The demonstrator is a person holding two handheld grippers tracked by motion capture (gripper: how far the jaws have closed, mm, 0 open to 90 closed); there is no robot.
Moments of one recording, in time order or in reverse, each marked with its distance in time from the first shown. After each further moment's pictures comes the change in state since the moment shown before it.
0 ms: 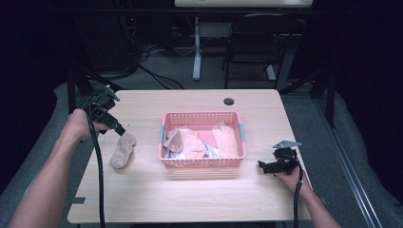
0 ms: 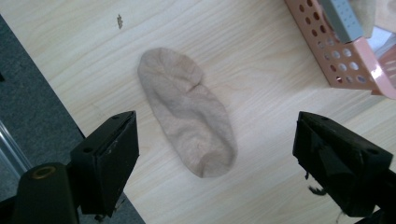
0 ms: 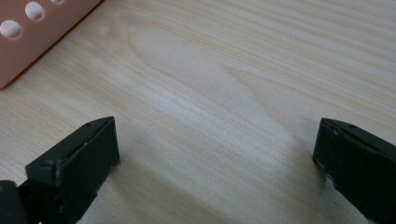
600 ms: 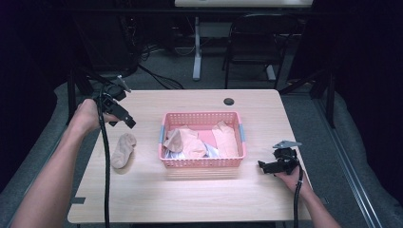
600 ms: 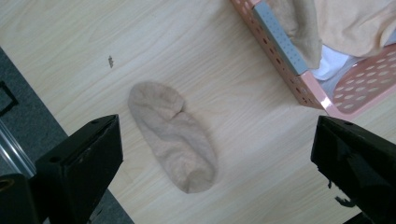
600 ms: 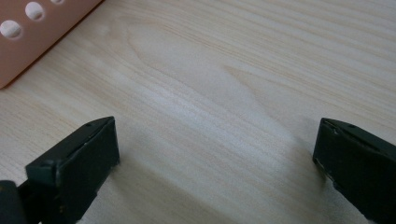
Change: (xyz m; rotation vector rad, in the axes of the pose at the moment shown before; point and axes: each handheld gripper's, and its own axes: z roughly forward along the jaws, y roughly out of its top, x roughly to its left) left arm -0.032 0.031 -0.019 -0.022 0.013 0.070; right arm 0.000 0.000 0.000 0.002 0.000 -0.003
